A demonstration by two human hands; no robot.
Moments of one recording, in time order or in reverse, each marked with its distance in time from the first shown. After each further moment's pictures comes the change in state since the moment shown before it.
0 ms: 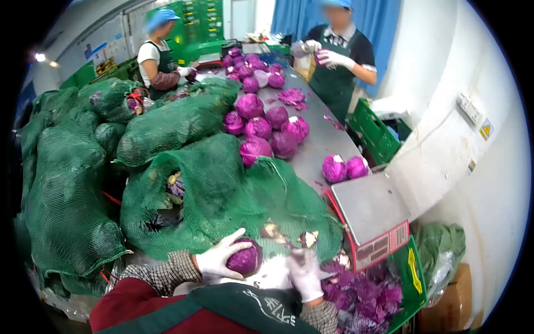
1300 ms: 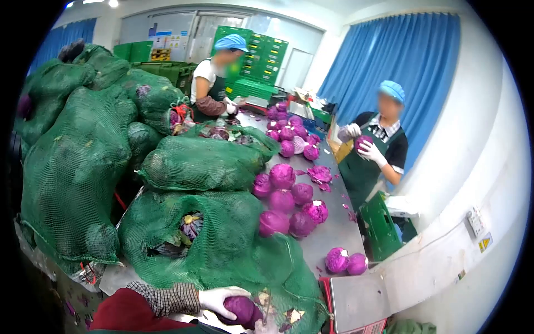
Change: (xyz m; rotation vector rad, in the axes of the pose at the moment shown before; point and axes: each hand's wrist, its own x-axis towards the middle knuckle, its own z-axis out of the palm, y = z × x) left_hand 0.029 -0.042 -0.001 -0.397 0.107 0.035; right_hand 0.021 0.031 0.057 -0.180 -0.293 0.116
